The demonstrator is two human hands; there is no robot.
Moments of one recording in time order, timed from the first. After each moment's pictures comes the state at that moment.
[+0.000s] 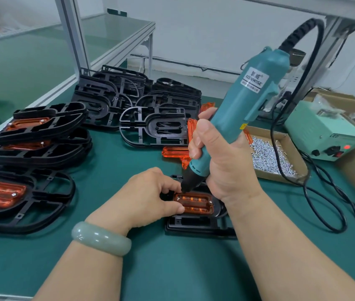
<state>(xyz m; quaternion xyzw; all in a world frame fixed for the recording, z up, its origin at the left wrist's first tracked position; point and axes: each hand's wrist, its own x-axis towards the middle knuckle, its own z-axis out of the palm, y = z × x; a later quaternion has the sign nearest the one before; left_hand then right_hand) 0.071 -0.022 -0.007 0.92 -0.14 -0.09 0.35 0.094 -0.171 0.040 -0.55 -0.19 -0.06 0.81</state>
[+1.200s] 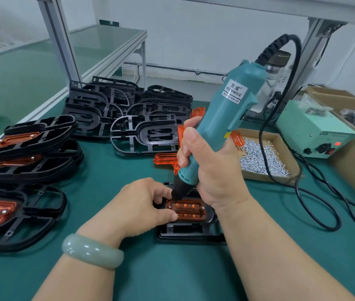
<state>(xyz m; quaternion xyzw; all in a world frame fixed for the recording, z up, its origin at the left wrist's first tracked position) 0.073 -0.025 -0.005 0.92 -0.13 -0.09 0.36 0.091 -0.173 0.040 -0.55 -0.17 -0.07 0.82</state>
